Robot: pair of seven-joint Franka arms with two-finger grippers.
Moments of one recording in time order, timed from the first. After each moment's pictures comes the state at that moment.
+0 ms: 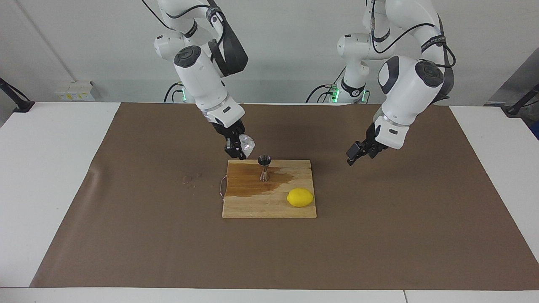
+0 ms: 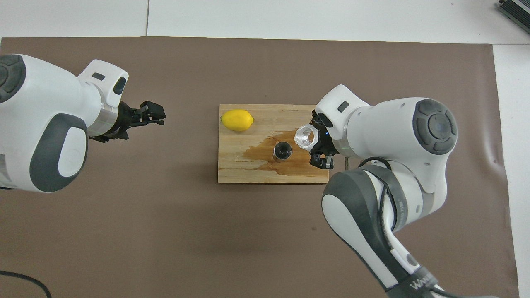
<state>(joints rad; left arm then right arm) -0.09 0.08 -0.14 -1.83 -0.08 2.00 -0.47 0.31 0.11 0.10 -1.91 0.24 2.28 -1.26</state>
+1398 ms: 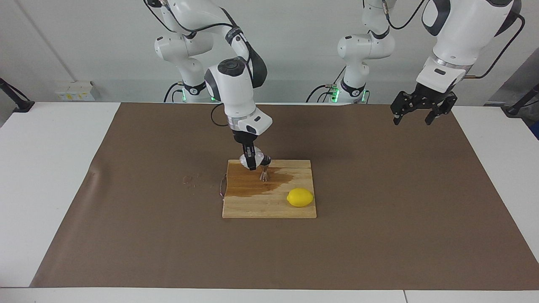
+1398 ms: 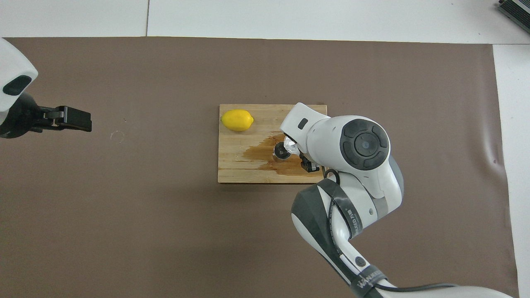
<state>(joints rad) 0.01 -0.02 -0.14 -1.62 -0.01 1.65 -0.06 0.39 0.18 0.10 -1.92 -0.08 2.33 -1.20</state>
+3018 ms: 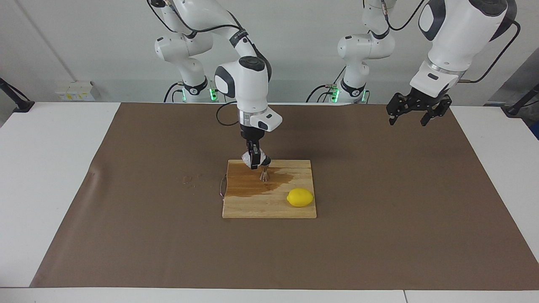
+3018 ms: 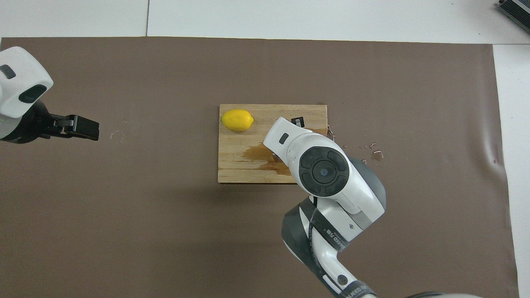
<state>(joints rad) 0.01 -0.02 -0.15 -1.64 -0.01 1.63 -0.04 0.44 0.18 0.10 -1.94 -0.31 2.33 -1.04</state>
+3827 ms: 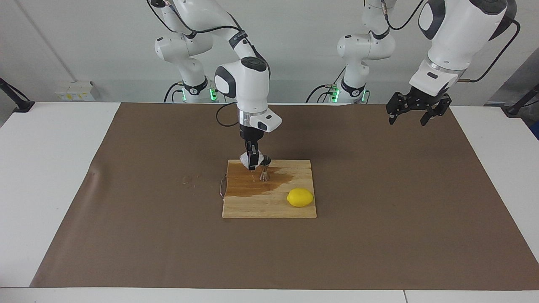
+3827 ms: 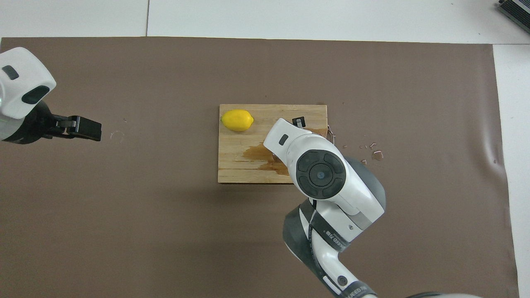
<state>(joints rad) -0.07 -0.03 -0.07 -1.64 -0.01 1.63 -0.04 0.44 0.18 0.10 -1.94 -0.32 2.33 -0.98</state>
